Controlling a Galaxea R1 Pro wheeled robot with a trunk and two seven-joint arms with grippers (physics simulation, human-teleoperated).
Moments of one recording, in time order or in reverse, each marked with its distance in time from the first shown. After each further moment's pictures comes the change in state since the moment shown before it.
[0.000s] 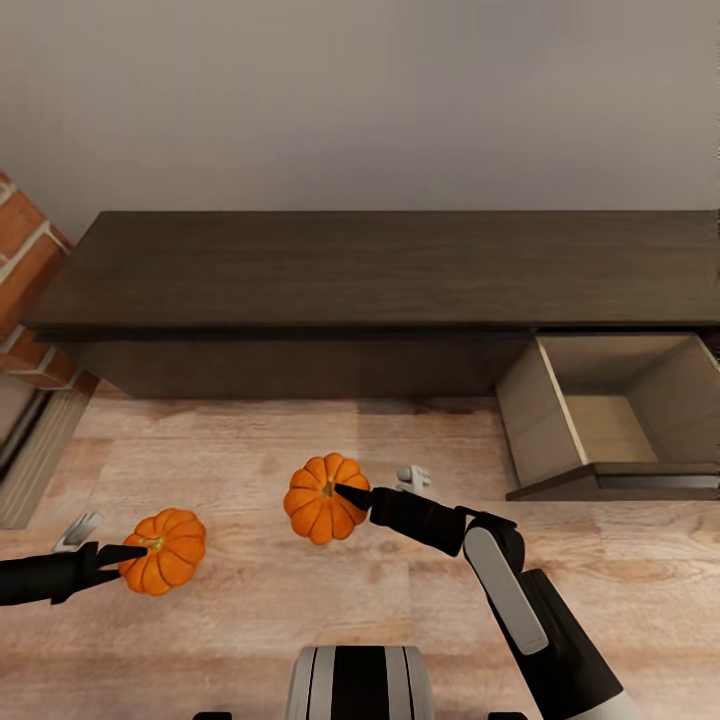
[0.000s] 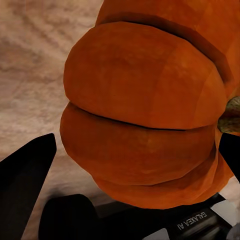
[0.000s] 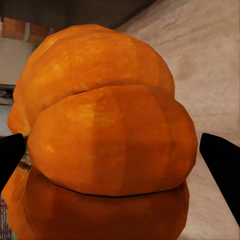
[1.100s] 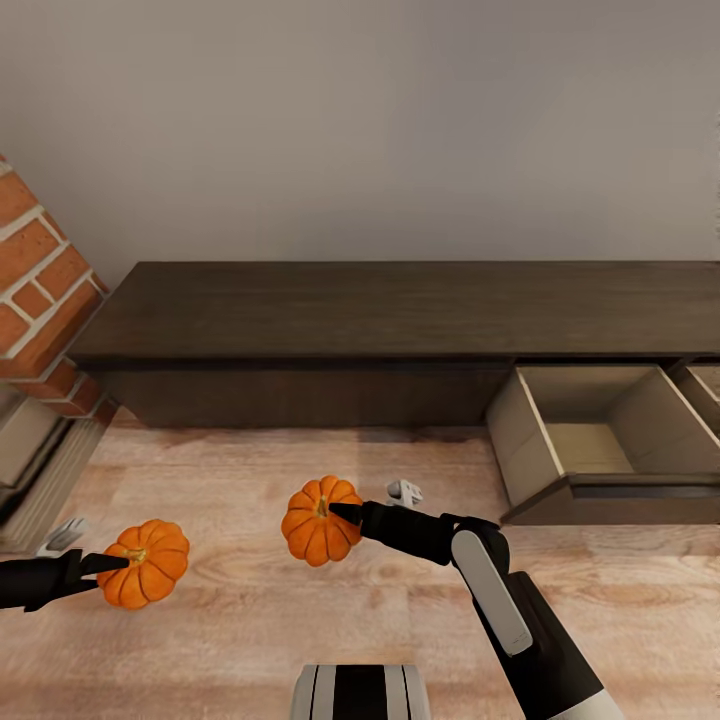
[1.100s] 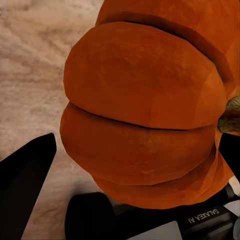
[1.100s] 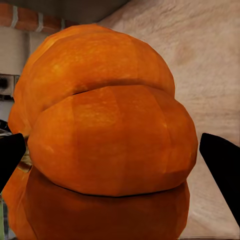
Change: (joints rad) left arm 0.000 0.042 -0.002 -0.003 -0.090 0.022 -0.003; right arm 0.000 0.043 0.004 0.059 -0.035 0.082 -0.151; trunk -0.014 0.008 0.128
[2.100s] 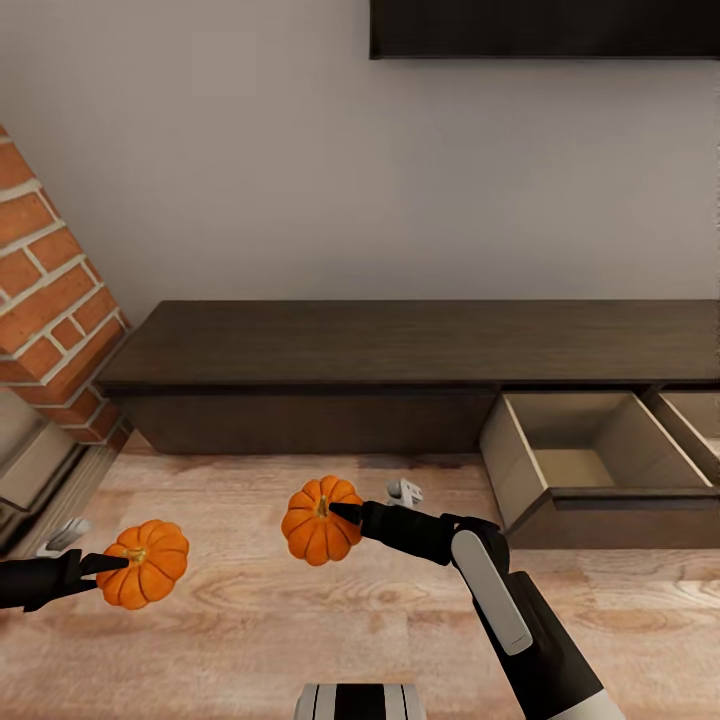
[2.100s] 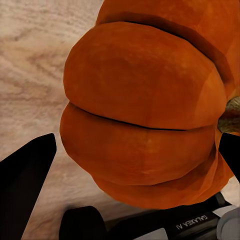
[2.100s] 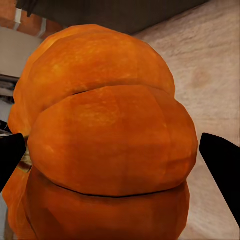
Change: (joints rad) left arm 0.000 0.001 0.000 0.000 -0.001 0.000 0.000; right arm 0.000 0.000 0.000 0.000 -0.001 -0.003 0.000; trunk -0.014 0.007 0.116
